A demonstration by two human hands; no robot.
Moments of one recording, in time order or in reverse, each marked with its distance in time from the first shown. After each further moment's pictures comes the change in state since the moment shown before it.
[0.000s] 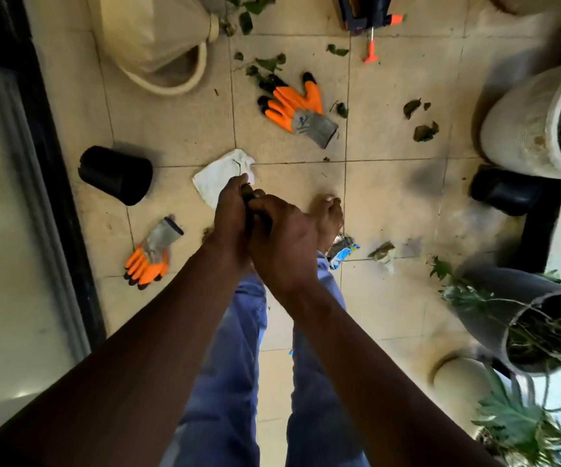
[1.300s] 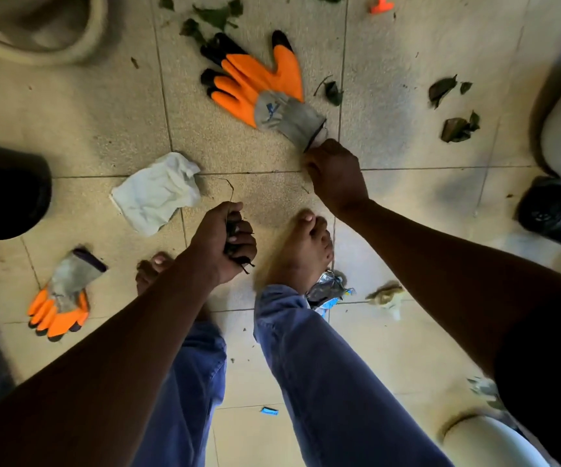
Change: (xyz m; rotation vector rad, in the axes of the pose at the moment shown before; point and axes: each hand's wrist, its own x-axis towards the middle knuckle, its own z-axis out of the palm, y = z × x) left_hand 0.240 -0.075 0.003 -0.066 -0.031 -0.310; right_hand 0.311 0.317 0.039 -0.503 0.008 -0.440
